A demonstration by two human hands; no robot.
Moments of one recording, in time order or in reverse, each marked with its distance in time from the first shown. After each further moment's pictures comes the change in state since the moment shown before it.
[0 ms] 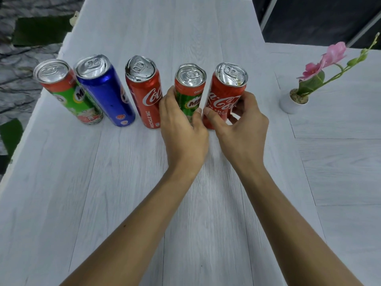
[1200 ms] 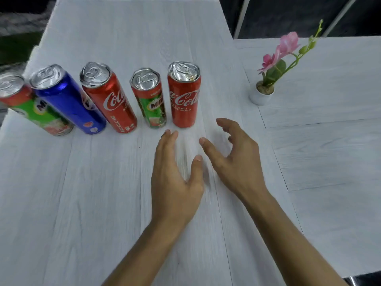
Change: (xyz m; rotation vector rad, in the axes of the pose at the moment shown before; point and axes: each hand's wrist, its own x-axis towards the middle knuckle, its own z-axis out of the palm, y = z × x) left_hand -0.093 -0.013 -0.019 0.076 -0.365 -0.039; right_hand -0.042 0.033 -0.064 -0.222 -0.187 0.048
